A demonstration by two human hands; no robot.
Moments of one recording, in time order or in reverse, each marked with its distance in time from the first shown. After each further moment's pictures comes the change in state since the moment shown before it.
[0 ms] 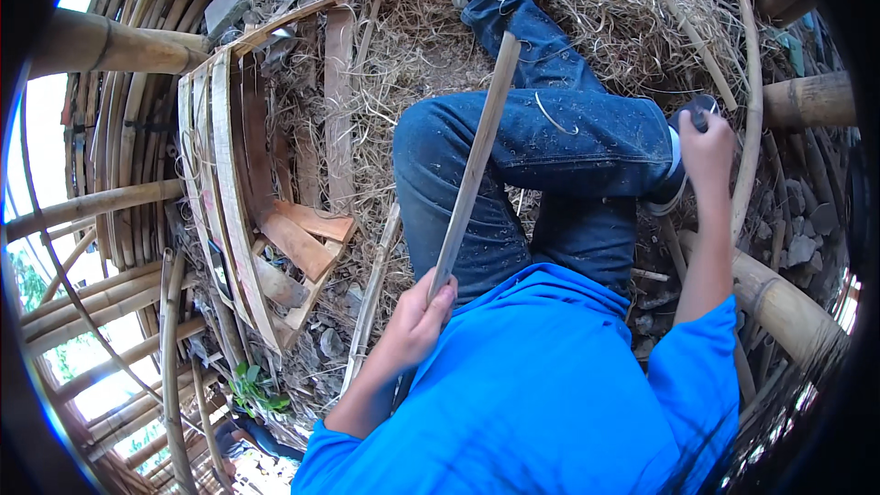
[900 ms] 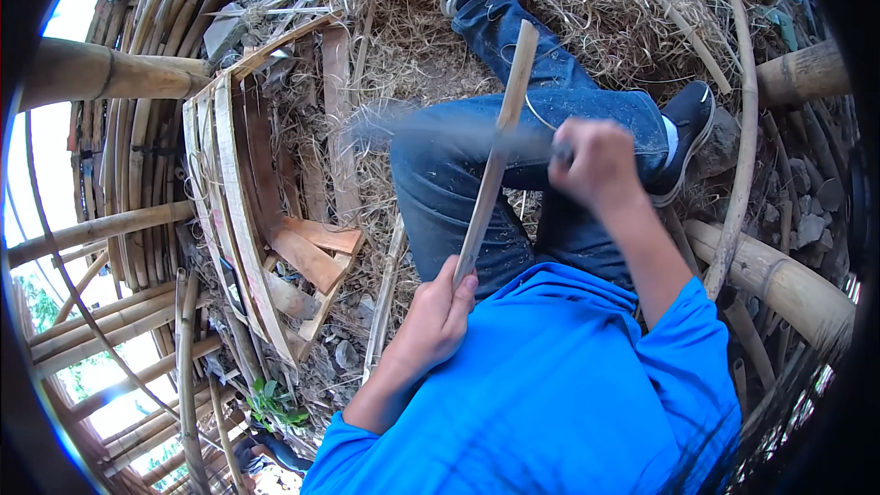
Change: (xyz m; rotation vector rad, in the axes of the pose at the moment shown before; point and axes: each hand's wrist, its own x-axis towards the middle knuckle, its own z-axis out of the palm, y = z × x) left_hand 0.010 0.034 0.021 0.344 0.059 0.085; right_hand -0.069 -0.094 0.044 0.162 -0.197 -0.668
